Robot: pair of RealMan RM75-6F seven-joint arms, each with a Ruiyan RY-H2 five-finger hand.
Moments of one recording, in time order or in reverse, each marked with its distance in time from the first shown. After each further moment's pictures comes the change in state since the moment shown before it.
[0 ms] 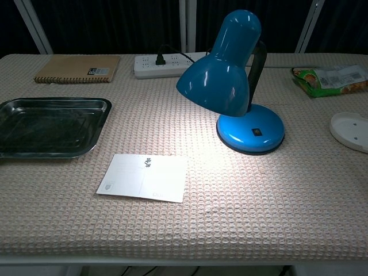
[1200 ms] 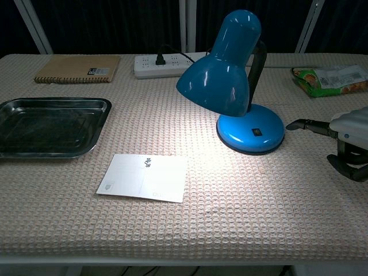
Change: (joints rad) left arm 0.005 0.006 0.010 0.006 -0.012 -0.009 -0.004; right arm 0.274 -0.208 -0.040 -0.102 0.089 -0.443 -0.328
